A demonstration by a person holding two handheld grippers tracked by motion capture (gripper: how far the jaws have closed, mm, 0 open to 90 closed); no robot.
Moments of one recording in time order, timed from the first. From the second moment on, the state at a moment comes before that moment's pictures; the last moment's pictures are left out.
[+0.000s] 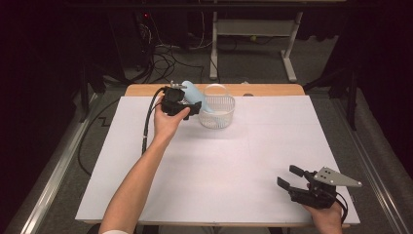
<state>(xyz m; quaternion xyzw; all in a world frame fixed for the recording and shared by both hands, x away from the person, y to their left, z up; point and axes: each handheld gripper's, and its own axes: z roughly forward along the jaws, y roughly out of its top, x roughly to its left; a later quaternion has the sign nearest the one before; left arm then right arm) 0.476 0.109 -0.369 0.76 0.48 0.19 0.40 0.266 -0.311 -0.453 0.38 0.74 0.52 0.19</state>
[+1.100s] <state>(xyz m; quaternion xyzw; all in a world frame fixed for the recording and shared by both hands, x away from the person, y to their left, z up) 0.452 0.124 -0.367 0.76 0.46 0.20 0.41 0.265 -0.310 -0.454 0.38 0.74 0.52 0.19</state>
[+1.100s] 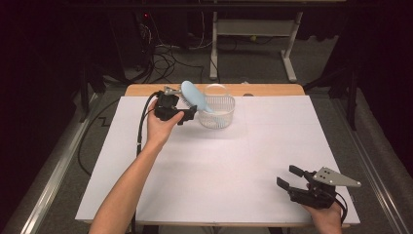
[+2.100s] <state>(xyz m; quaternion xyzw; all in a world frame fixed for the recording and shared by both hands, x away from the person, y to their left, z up) 0.426 0.138 -0.364 0.76 0.45 0.21 0.42 0.265 -0.311 -0.453 0.38 0.74 0.52 0.19</state>
